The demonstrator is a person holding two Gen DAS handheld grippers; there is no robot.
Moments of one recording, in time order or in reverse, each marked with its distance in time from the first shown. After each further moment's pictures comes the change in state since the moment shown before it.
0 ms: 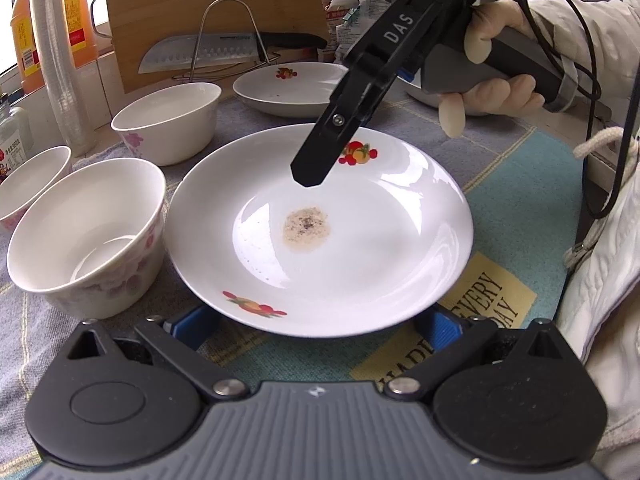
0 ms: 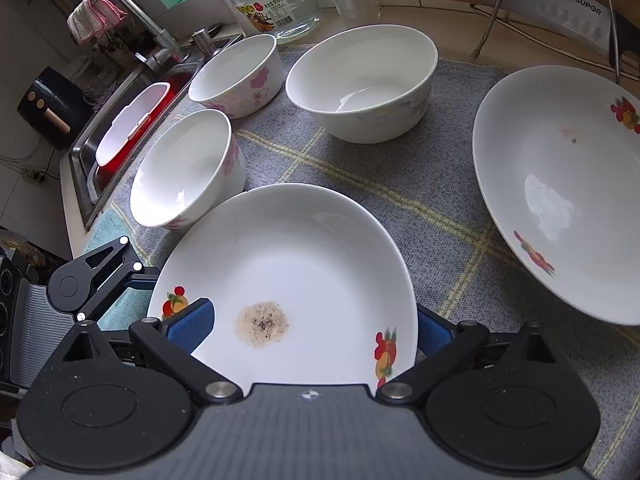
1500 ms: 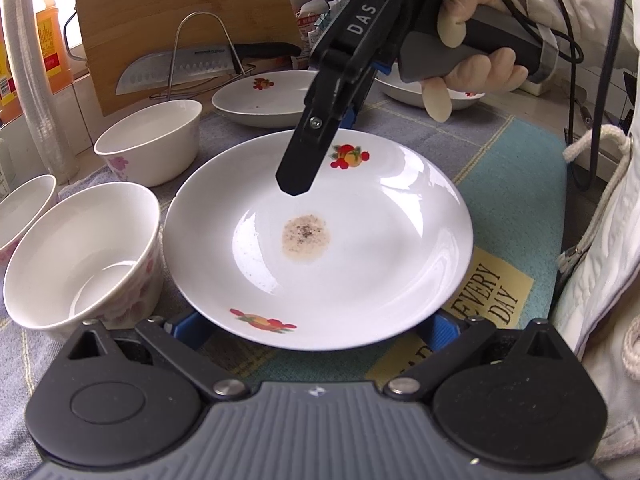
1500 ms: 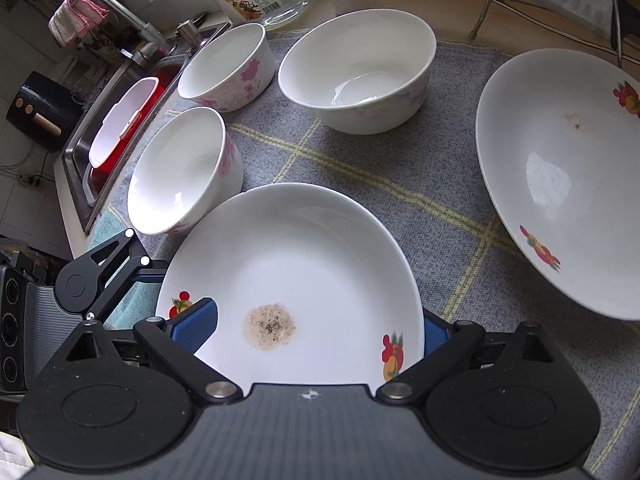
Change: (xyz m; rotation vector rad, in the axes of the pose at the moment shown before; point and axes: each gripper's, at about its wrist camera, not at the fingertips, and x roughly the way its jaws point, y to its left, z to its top) left arm -0.002 0.001 0.003 0.090 -0.018 -0.043; right arm 0.001 0.005 0.008 0.060 0.059 -0.014
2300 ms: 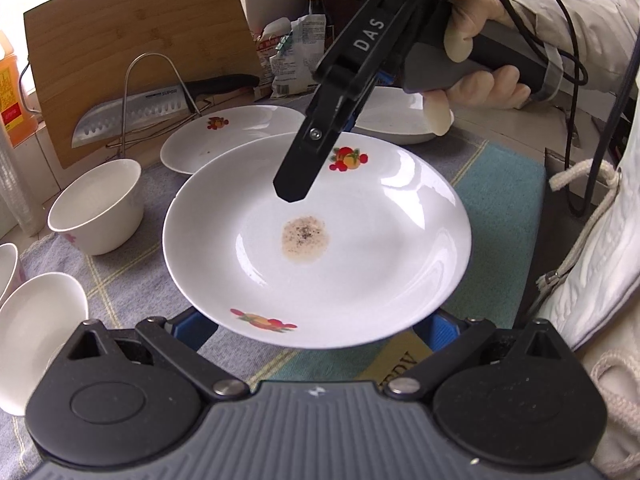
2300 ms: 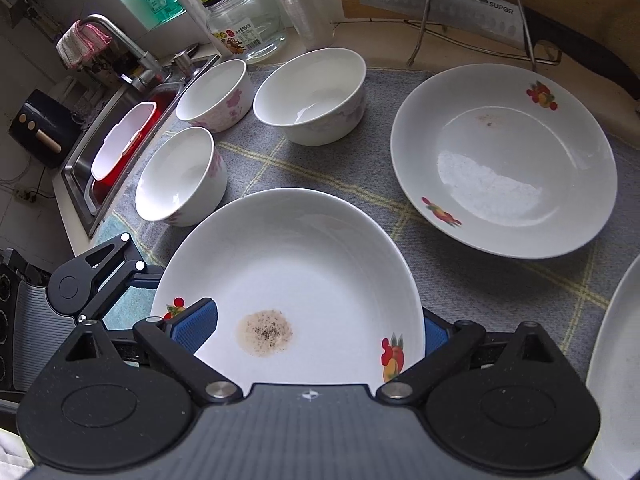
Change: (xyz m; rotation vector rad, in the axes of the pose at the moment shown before) left arm 0.011 -0.048 0.056 0.030 -0.017 -0.020; right arm -0.066 -0.031 -0.038 0.005 -0.089 -0.033
